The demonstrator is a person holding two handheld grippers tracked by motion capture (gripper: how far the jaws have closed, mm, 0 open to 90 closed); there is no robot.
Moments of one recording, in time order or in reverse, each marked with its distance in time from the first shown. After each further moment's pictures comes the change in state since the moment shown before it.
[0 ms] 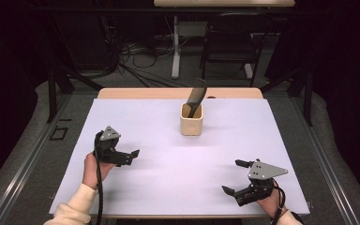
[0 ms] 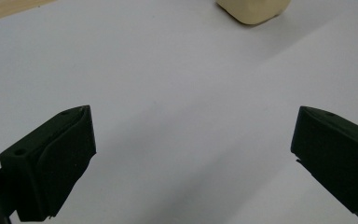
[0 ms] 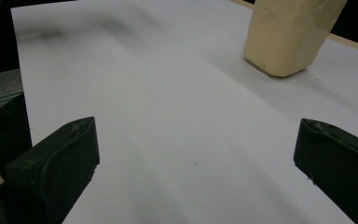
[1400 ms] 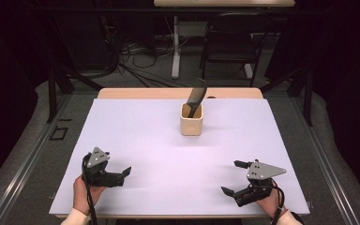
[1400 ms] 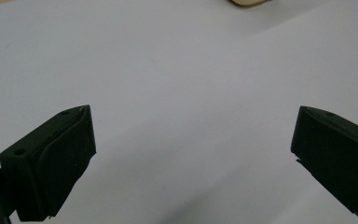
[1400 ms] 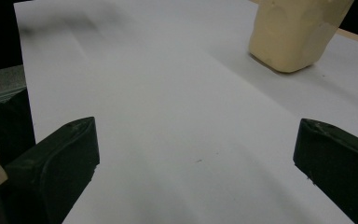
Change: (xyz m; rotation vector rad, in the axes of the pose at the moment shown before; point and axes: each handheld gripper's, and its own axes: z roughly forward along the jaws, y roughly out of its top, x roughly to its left) left arm -0.023 -0.055 -0.034 -0.064 0.055 -0.033; right arm 0.000 -0.001 0.002 0.019 0.015 -0.003
